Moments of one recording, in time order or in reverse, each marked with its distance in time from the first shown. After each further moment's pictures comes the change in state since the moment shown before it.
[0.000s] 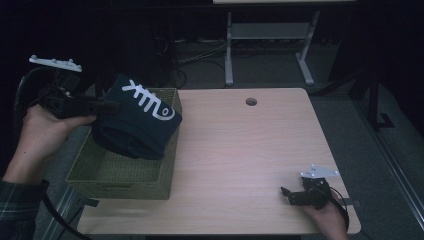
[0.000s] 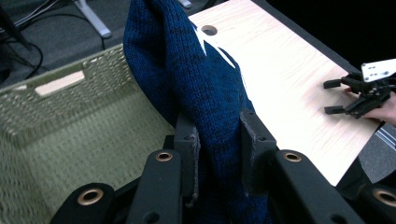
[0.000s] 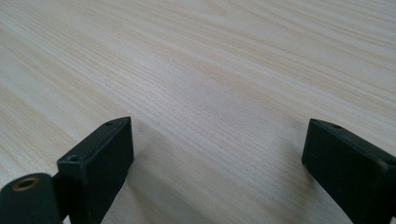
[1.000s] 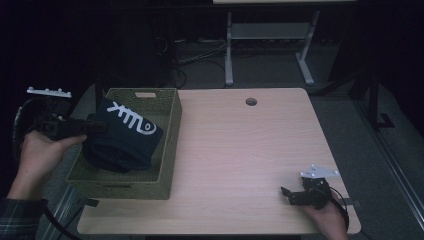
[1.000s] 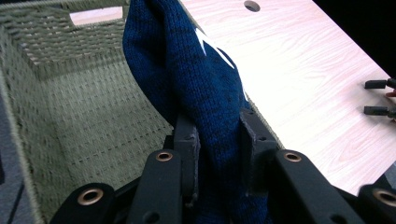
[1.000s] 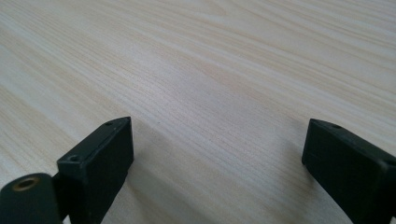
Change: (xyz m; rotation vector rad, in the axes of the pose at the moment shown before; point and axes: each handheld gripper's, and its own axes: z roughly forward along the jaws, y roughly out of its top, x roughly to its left) left arm 0.045 -0.067 0.017 0.016 0.060 -0.172; right arm 0.000 0.000 0.000 0.002 0.001 -0.001
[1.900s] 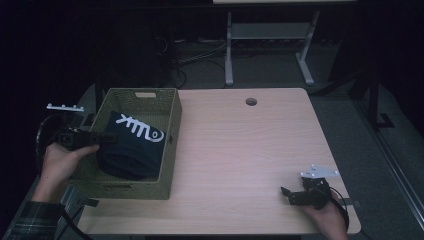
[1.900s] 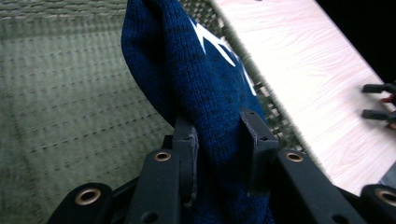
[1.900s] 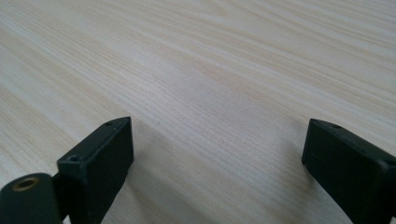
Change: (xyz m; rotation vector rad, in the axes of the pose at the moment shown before) left arm 0.029 -0.034 0.045 0.011 -0.068 -0.100; right arm 0.000 0.000 0.000 0.000 0.002 -0.001
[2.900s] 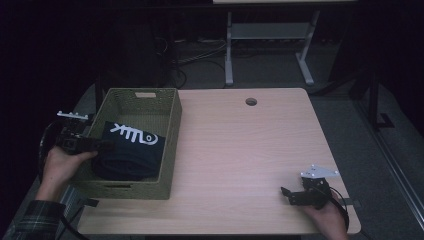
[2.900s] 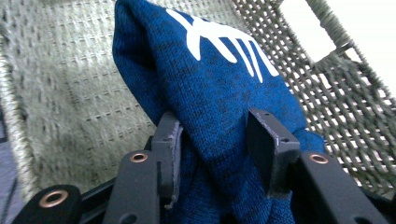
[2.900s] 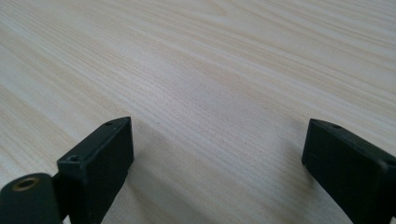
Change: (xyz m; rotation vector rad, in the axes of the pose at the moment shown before) left arm 0.031 -0.015 0.019 0.105 0.137 0.031; right arm 0.000 0.000 0.000 0.000 -0.002 0.001
